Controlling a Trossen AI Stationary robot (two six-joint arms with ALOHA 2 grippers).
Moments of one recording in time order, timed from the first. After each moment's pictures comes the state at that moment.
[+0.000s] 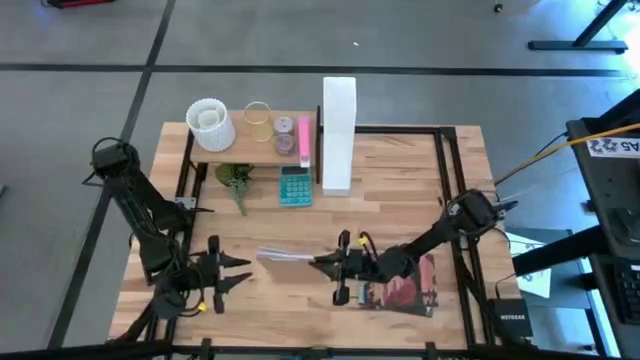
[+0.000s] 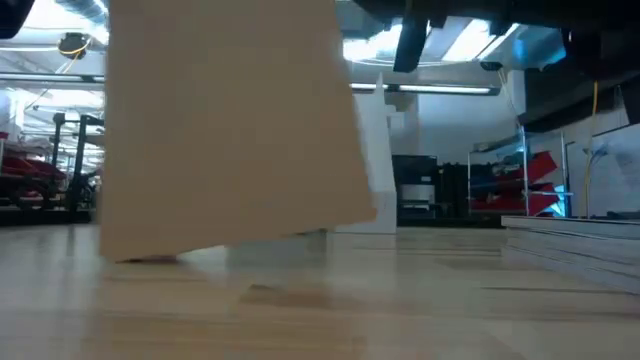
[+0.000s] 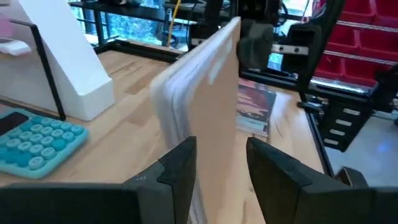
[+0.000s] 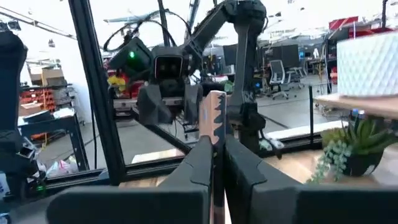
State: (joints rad) left arm -1.09 1.28 0.64 0.04 -1.29 -0.75; right arm 0.52 2.03 0.86 1.37 0.59 0.05
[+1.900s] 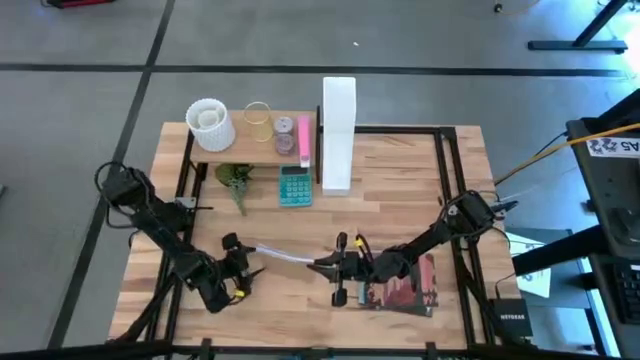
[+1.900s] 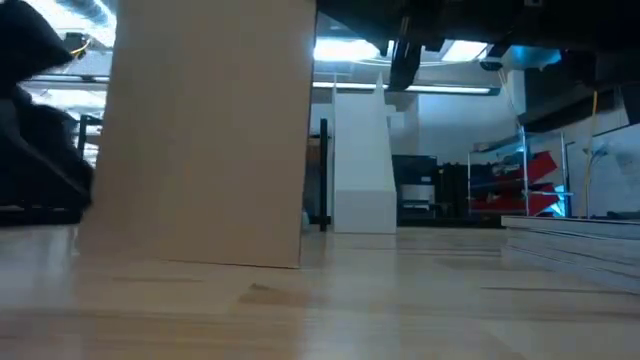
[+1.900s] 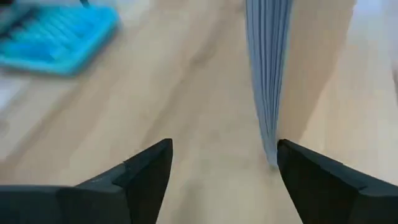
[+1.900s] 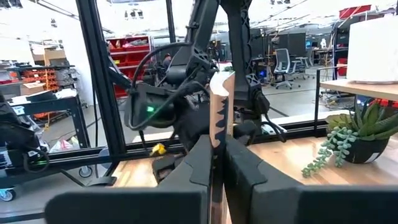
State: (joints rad) left arm -0.94 1.61 0.56 -0.10 -1.08 -0.99; right arm 0.52 2.04 0.86 1.31 0.56 0.06
